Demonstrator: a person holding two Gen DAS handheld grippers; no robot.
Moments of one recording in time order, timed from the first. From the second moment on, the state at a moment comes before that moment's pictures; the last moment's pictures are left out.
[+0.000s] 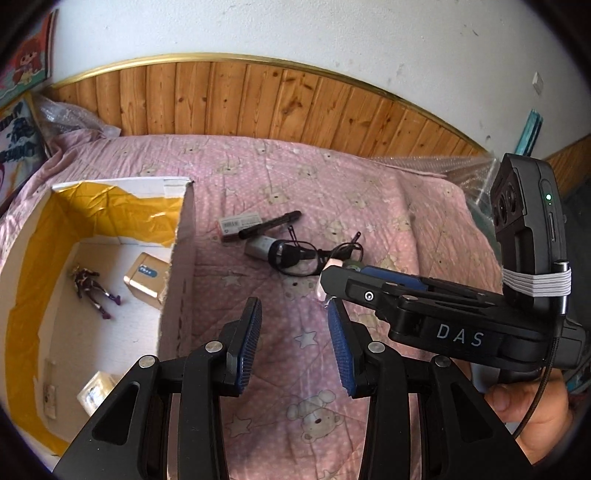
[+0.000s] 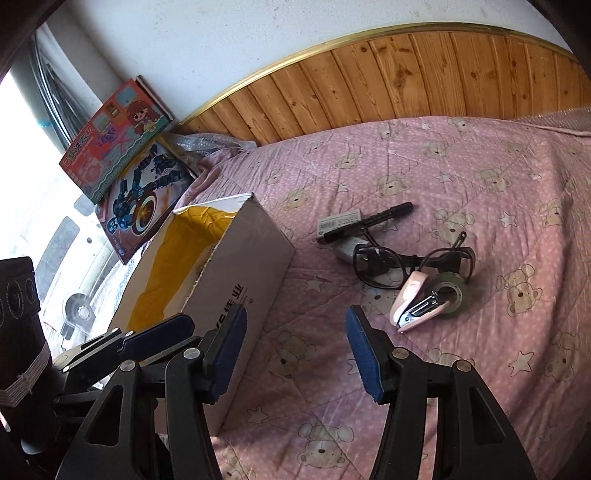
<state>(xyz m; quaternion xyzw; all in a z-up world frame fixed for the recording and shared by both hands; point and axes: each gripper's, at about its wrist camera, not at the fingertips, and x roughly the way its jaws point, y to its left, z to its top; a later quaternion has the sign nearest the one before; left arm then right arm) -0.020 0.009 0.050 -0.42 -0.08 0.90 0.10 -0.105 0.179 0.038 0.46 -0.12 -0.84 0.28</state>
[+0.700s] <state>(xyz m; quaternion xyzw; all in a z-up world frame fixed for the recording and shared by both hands) -0.090 0.083 -0.009 -0.47 -0.07 0.87 0.15 -0.149 0.259 -0.017 0.49 -0.19 -0.83 0.17</state>
